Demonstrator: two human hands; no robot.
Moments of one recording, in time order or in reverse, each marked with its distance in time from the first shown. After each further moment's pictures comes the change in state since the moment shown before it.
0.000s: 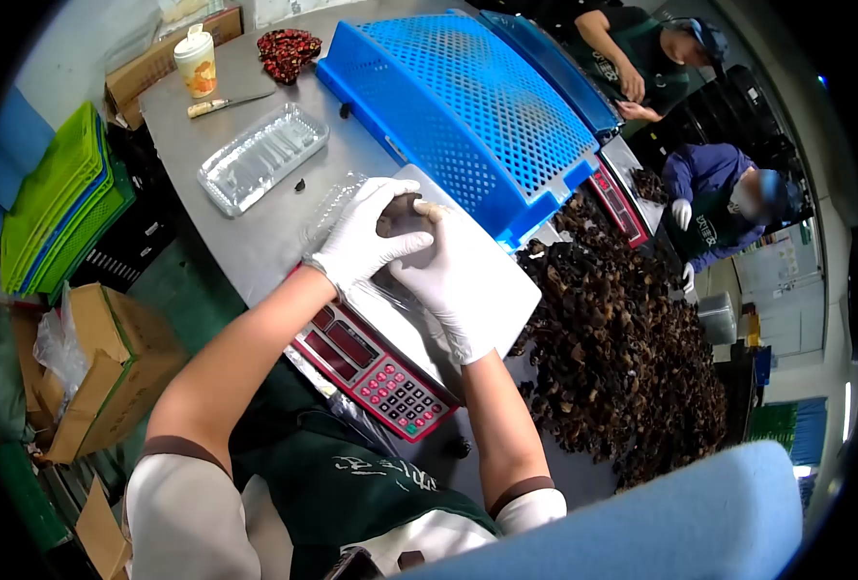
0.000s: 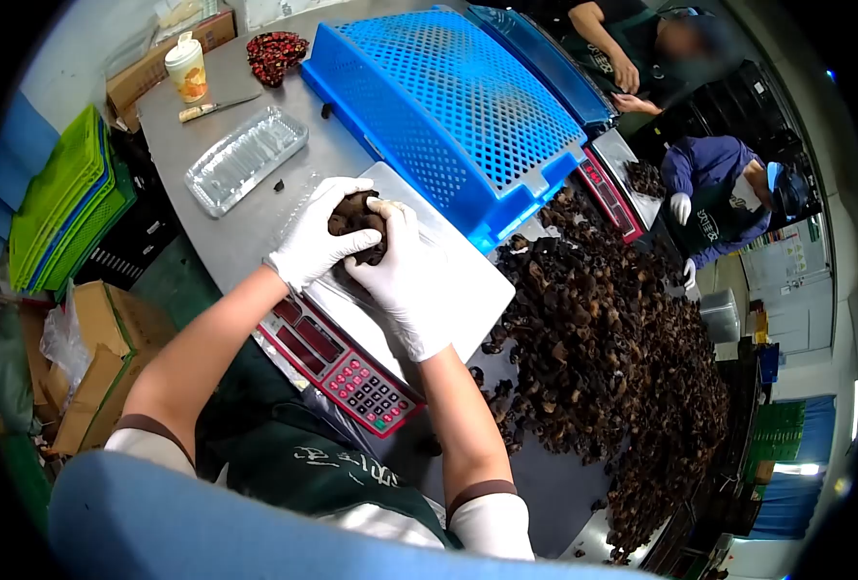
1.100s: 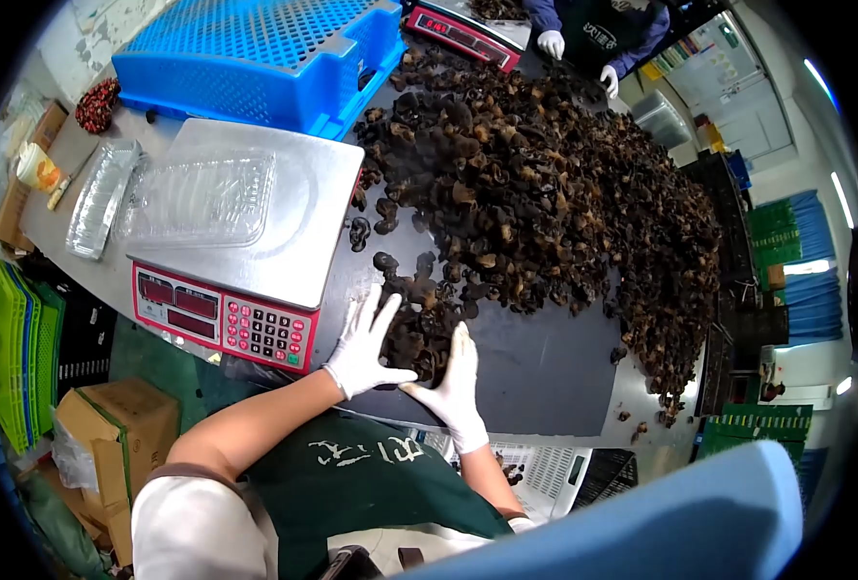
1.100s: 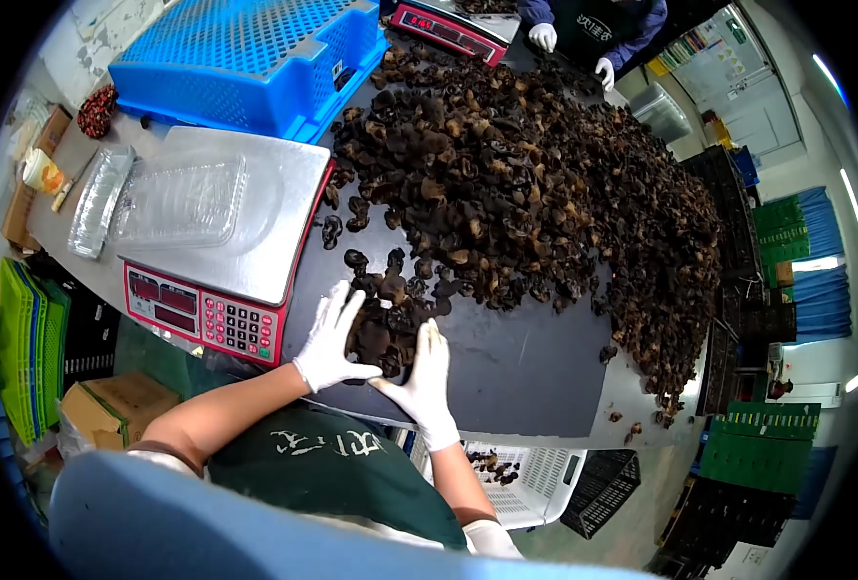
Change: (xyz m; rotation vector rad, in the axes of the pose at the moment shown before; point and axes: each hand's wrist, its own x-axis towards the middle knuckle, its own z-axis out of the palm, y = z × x) left_hand -0.225 -0.003 0.240 0.338 -0.714 0.068; right_hand -0.399 0.032 -0.123 -0.423 0.070 0.646
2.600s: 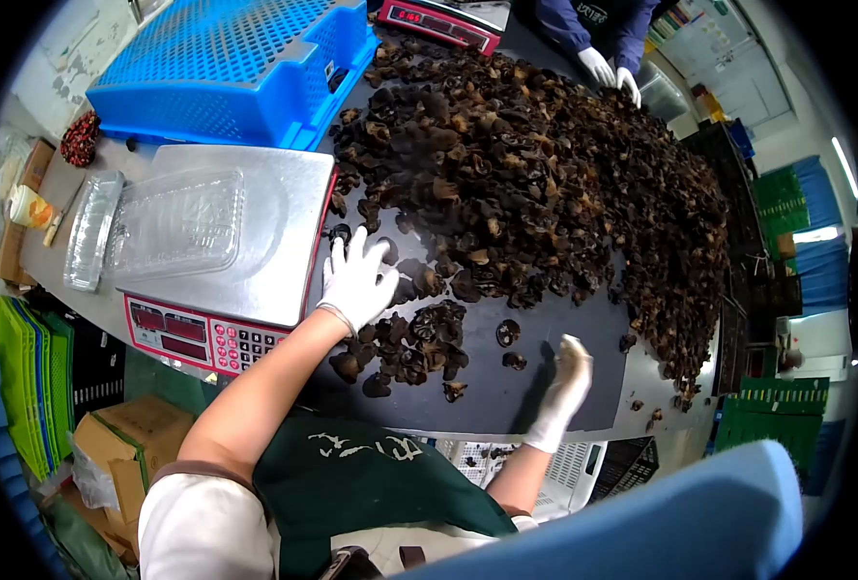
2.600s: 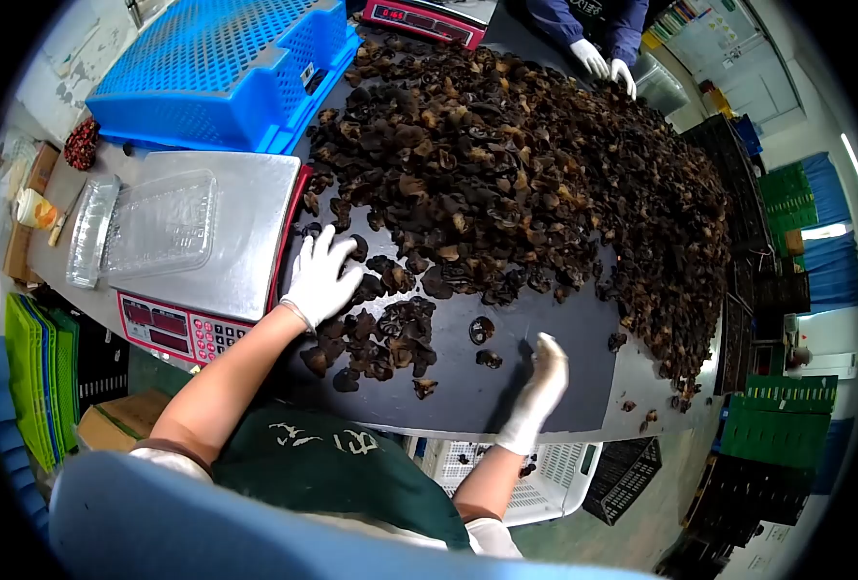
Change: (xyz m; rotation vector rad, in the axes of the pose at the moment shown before) left_hand 0.100 -0.001 -0.030 0.247 0.072 -0.224; right_hand -0.011 0.100 -0.100 0.806 0.786 0.588
